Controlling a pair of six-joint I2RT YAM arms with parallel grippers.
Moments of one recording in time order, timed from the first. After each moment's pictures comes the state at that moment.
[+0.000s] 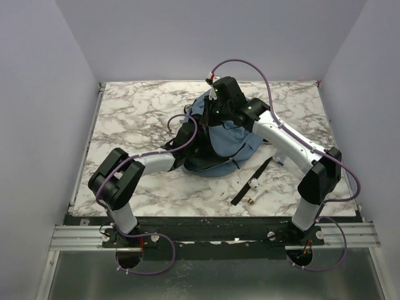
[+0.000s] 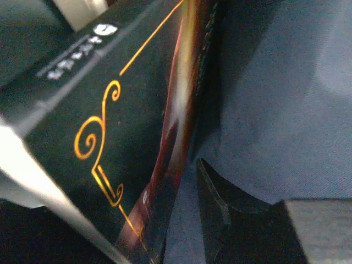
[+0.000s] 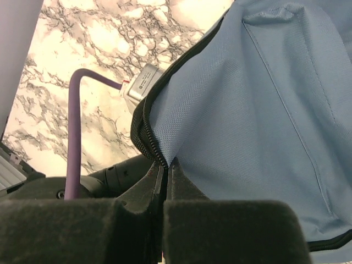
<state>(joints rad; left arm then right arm) -0.65 1.71 0.89 0.35 0.03 -1.58 0.72 1.79 1.76 -0.63 -0.06 0.41</state>
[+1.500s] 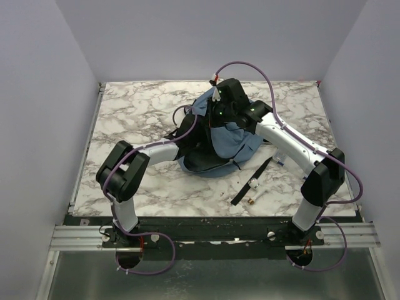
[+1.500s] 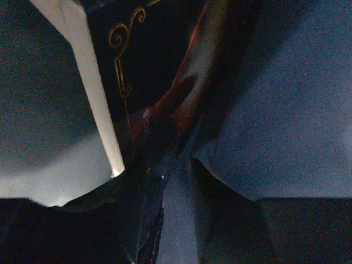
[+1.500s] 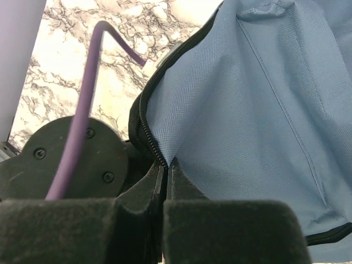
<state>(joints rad) -0.61 1.82 1.06 0.16 0.20 -1.53 0.70 1.74 1.67 -0.58 -0.09 0.43</state>
